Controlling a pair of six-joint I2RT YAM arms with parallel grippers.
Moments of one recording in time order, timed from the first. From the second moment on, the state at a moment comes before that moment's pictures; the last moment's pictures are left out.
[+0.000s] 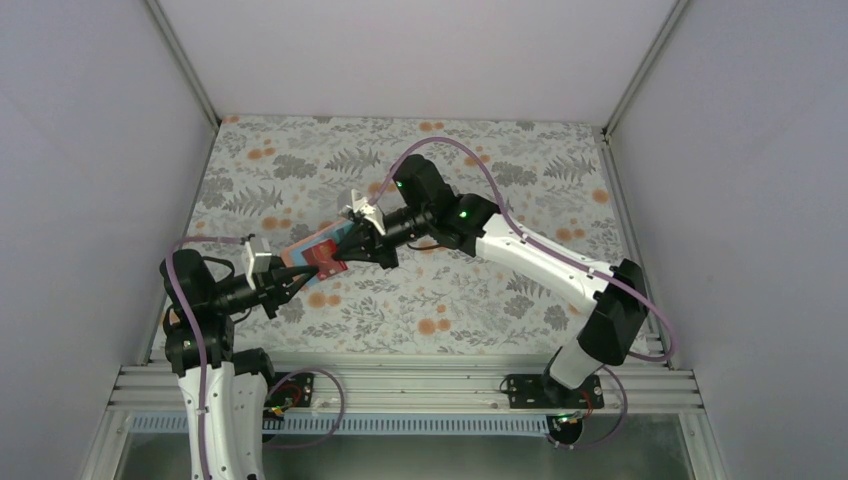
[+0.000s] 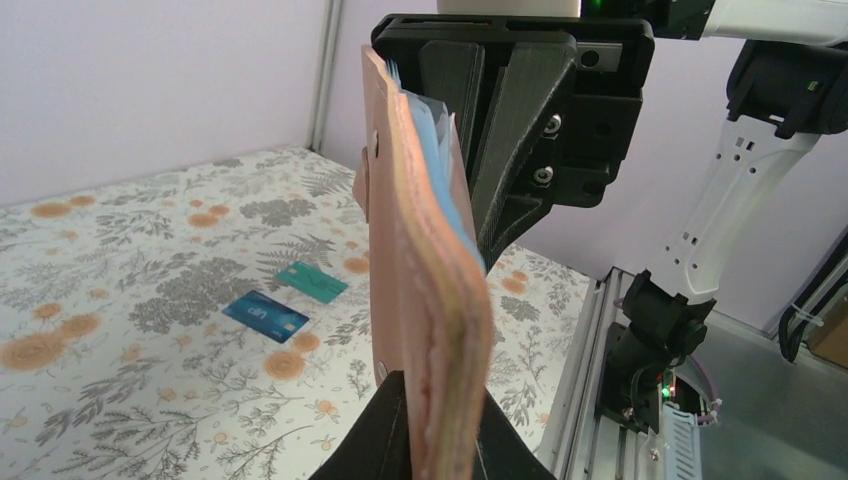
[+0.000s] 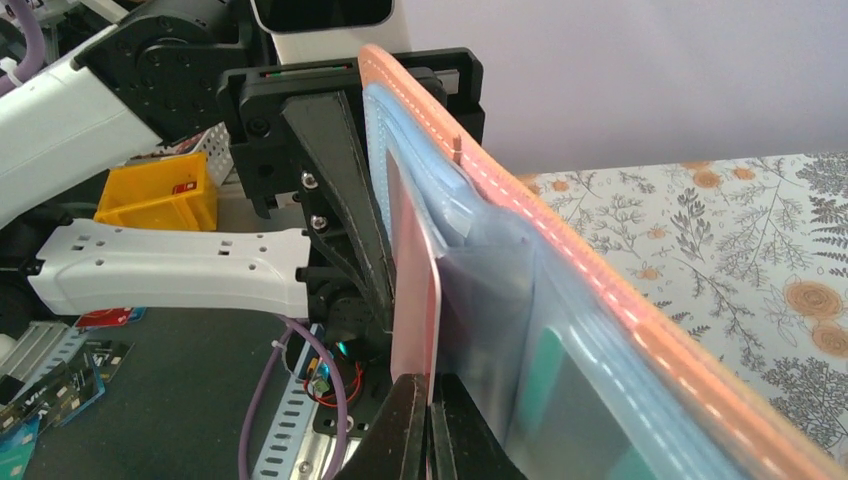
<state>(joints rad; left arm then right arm) 0.28 0.40 0.58 -0.49 1.40 0.04 0.92 1.61 1.48 -0.40 -0.84 -0.18</state>
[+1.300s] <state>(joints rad) 0.28 0.39 0.58 -0.49 1.39 0.03 0.92 1.58 1.49 -0.52 -0.75 -0.22</state>
